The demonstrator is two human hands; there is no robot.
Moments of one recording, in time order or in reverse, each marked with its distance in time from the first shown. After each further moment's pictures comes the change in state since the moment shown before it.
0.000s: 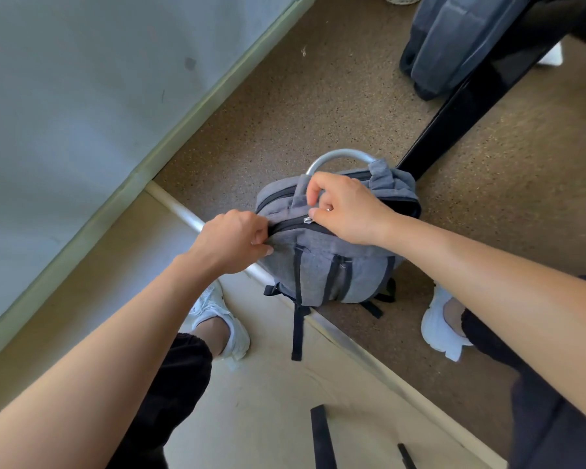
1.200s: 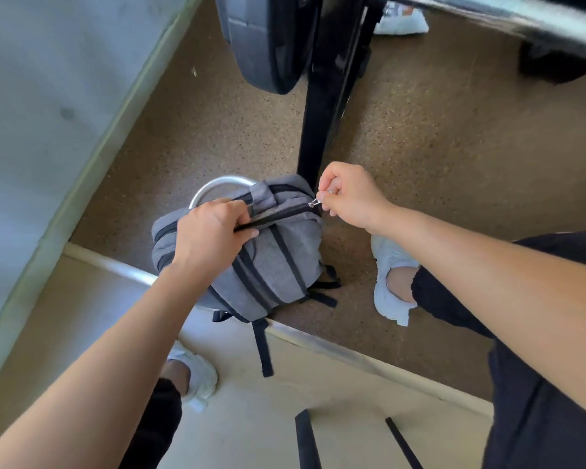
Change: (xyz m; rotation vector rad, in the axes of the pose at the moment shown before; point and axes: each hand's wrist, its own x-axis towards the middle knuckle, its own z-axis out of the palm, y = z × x) left_hand 0.056 0.112 0.001 -0.022 0.350 0.223; right_hand -0.069 0.134 -0.055 0.317 0.410 0.366
